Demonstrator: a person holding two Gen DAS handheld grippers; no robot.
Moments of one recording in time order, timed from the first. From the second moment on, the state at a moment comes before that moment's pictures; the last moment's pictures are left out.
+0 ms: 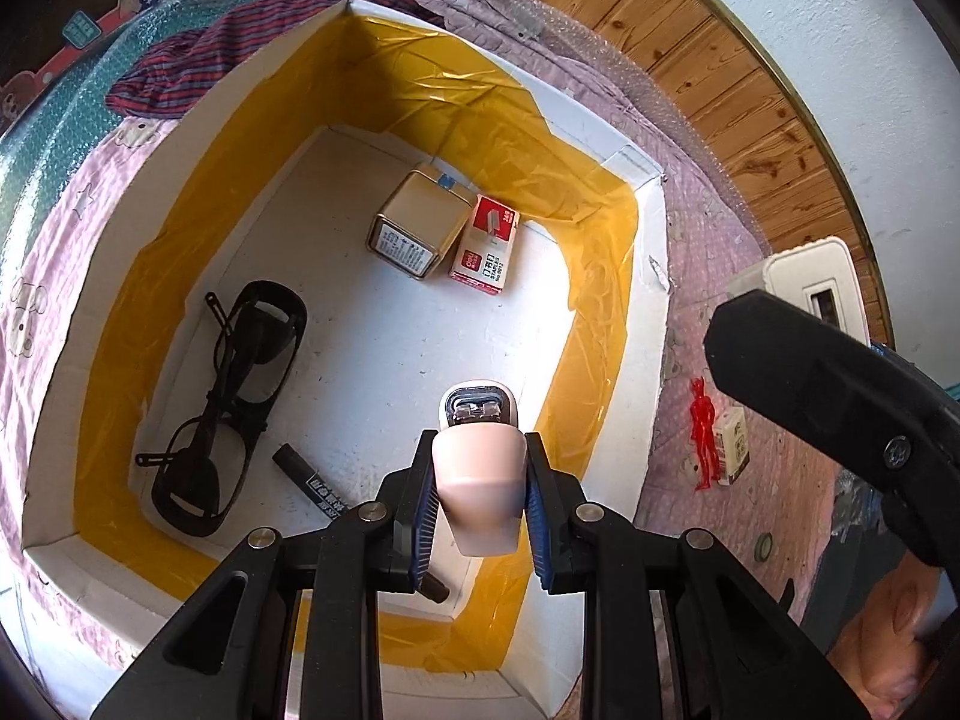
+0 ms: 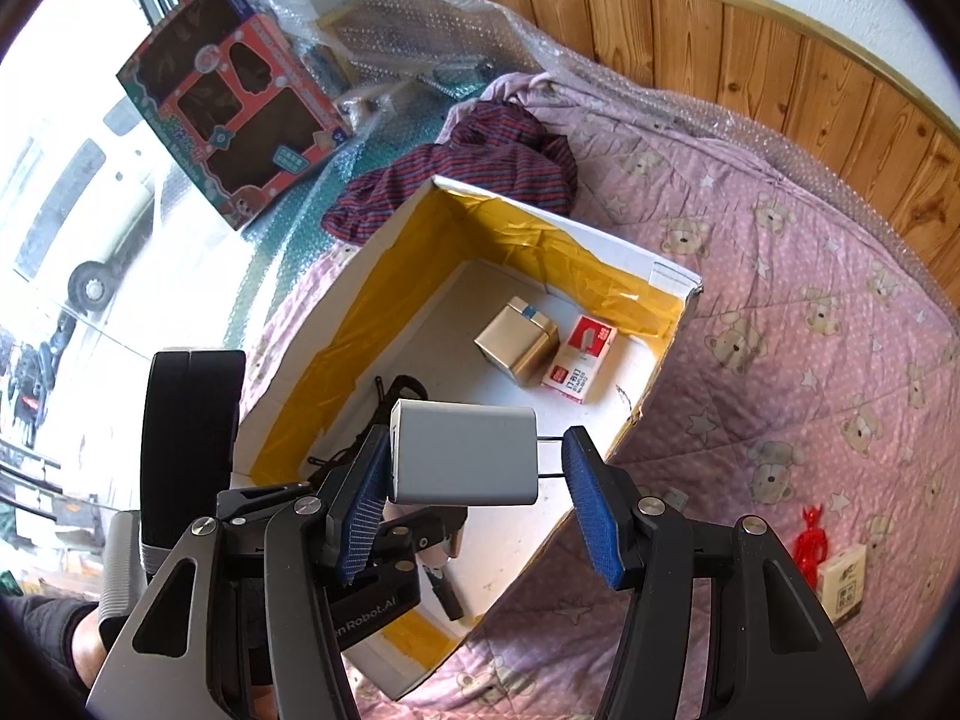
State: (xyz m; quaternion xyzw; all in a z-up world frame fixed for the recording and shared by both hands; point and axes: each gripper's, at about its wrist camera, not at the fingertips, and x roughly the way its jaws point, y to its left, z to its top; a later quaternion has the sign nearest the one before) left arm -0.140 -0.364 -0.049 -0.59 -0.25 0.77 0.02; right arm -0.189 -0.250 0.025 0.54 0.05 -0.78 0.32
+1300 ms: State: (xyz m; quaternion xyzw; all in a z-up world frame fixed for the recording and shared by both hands) left arm -0.145 -0.395 -0.083 -0.63 -0.28 0.72 -0.03; right arm -0.179 -0.182 -0.023 0.59 -0.02 -0.75 0.28
